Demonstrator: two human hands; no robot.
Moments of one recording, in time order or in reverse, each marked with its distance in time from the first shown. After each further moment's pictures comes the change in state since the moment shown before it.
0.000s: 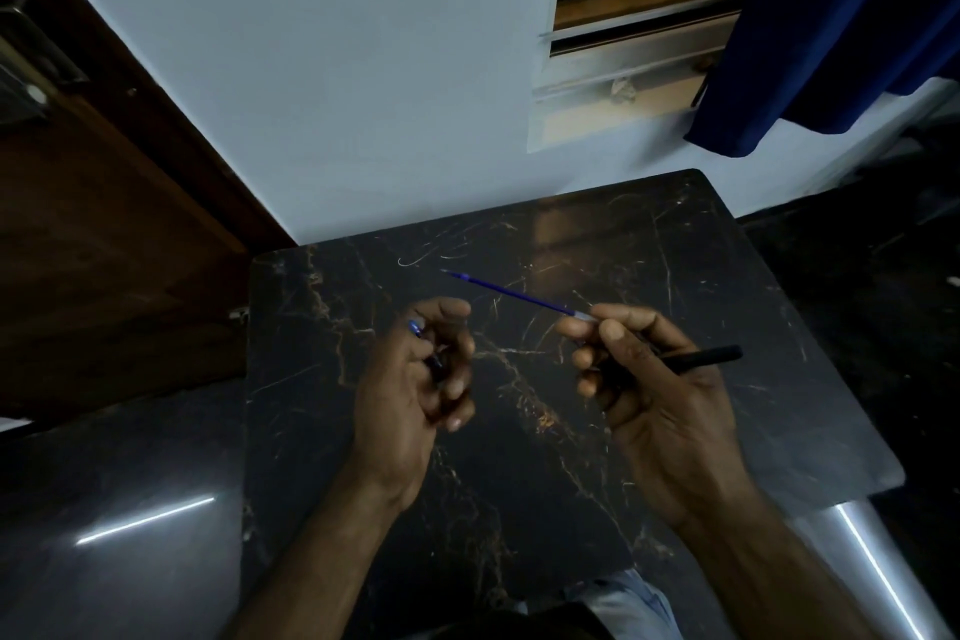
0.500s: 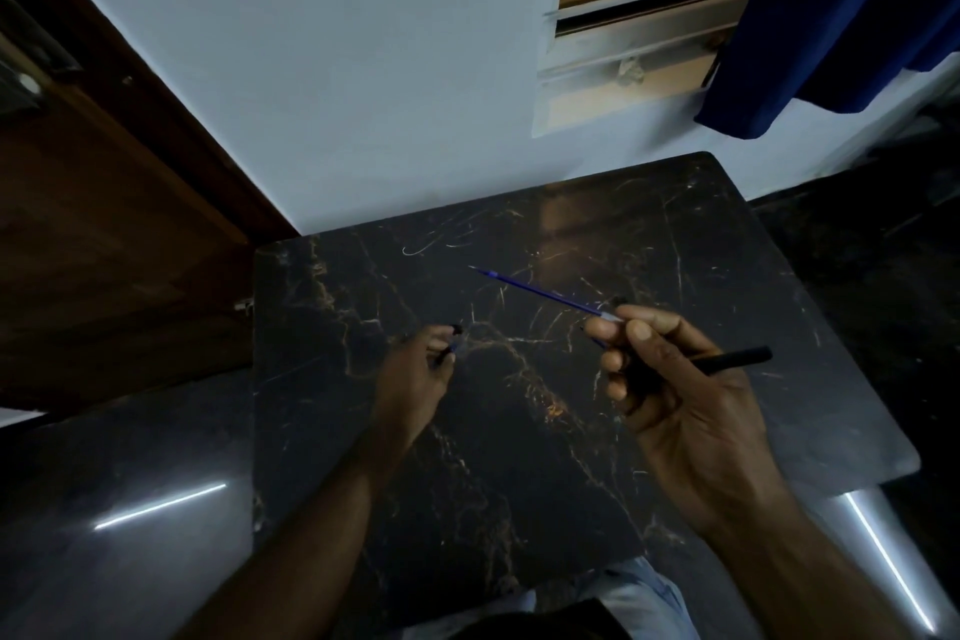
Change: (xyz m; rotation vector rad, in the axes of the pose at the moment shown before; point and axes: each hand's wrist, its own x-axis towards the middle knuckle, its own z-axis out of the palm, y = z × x) left_hand 0.088 -0.122 -0.099 1.160 0.103 0.042; right_hand -0.004 0.001 -0.010 0.046 0.071 0.078
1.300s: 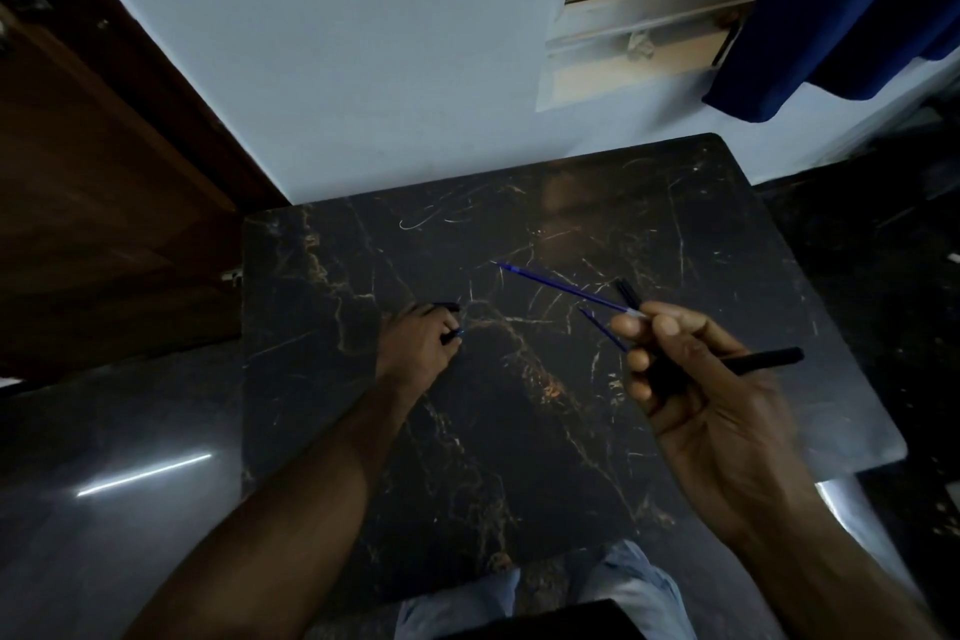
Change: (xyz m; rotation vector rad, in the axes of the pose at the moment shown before) left_hand 0.041 -0.031 0.028 0.535 -0.073 0.112; right_hand -0.008 -0.002 -0.001 -0.089 0.102 0.037
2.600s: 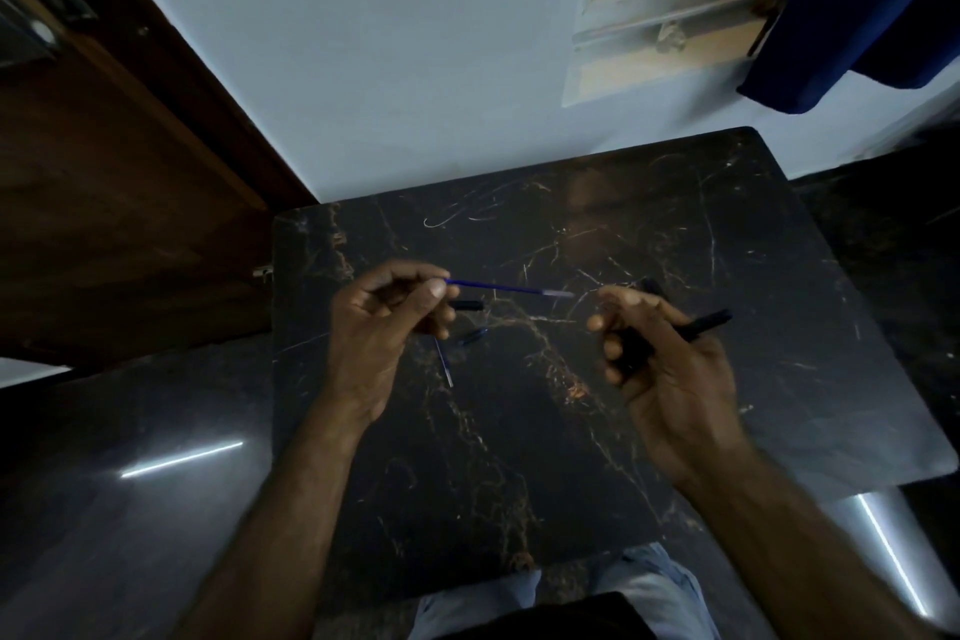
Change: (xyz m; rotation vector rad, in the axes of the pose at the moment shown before) left_hand -0.072 0.016 -0.143 -1.451 0.196 0.095; right_hand 0.047 0.043 0.000 -0.103 -0.003 -0.012
